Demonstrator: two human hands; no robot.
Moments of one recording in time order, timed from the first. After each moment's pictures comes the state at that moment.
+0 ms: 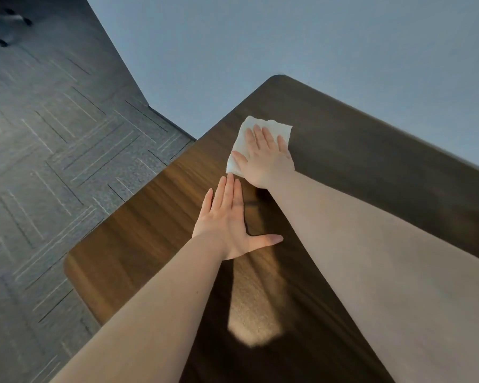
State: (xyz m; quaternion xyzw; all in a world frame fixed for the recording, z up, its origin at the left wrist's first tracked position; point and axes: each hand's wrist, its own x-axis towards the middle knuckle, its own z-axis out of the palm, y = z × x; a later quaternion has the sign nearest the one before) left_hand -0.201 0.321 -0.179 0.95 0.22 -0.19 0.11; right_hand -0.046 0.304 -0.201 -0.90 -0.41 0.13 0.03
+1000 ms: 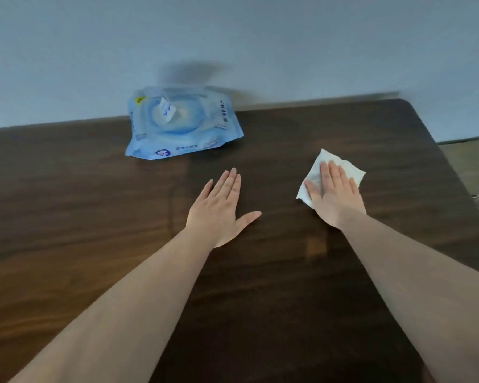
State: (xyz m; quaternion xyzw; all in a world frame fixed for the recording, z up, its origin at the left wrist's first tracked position) left_hand -0.115 -0.112 -0.174 0.94 -0.27 -0.19 0.05; right_hand -0.151 -0.361 -0.186 -0.96 0.20 0.18 0.05
